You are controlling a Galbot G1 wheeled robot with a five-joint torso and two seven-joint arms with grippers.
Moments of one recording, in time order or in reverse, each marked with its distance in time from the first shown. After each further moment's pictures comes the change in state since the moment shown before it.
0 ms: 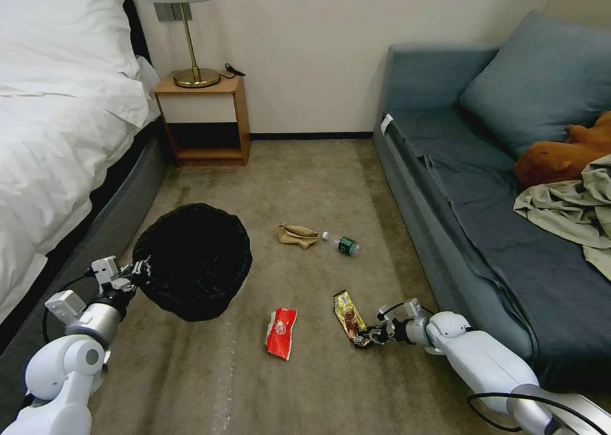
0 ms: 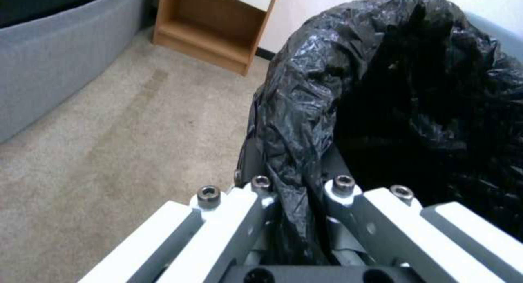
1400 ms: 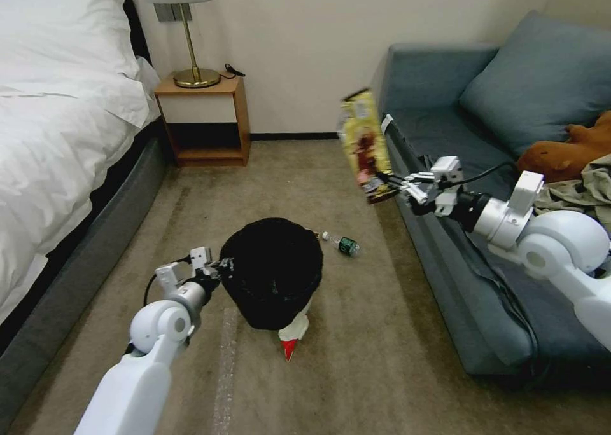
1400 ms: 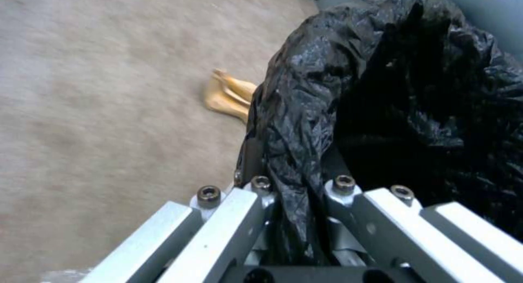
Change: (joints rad) left arm -0.231 -0.064 0.445 0.044 -0.026 0.198 -0.236; right arm -0.082 -0.637 0.309 1.462 0.483 0.021 0.404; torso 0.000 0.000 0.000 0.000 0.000
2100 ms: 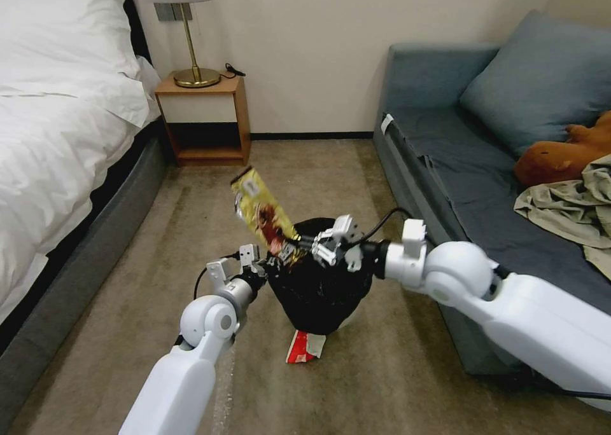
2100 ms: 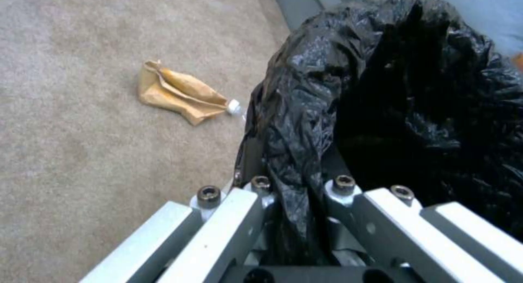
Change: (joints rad) left arm -0.032 -0.063 0.079 -0.039 -0.015 0.020 -0.032; right arm 0.180 0.220 -0.485 -0.226 -0.230 0.048 -0.101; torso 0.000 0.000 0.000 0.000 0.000
